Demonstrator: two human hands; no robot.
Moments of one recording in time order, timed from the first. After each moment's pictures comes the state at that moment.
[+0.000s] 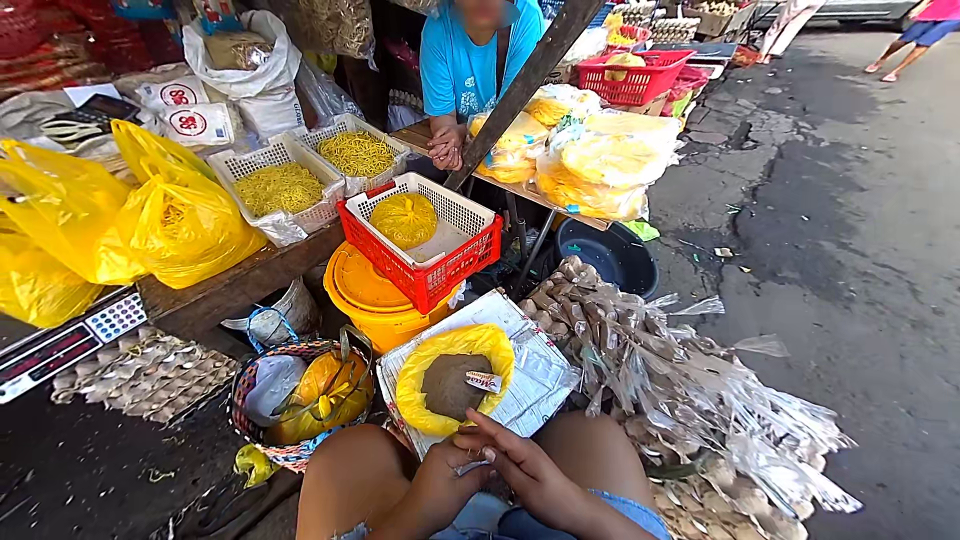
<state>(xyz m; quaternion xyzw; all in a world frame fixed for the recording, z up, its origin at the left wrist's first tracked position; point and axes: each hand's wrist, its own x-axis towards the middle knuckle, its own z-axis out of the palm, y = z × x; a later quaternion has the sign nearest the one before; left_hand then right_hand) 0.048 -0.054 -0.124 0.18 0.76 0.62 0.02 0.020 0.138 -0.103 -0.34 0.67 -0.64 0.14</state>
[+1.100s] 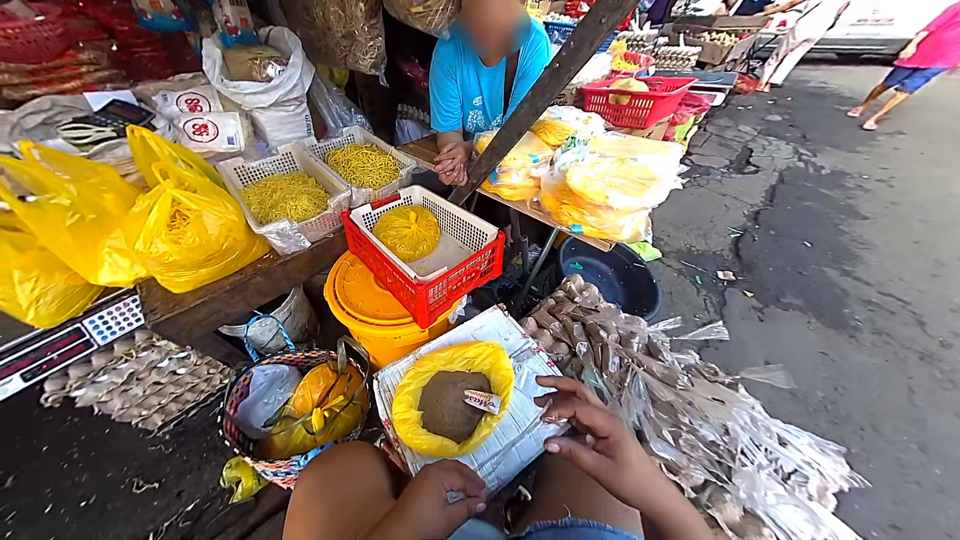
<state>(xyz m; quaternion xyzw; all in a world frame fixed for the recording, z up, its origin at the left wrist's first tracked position) 0.037 -0.071 -0.118 0.22 0.80 0.53 0.17 -0.028 0.214 -0.064 -0.33 0.75 -0.58 -0.06</state>
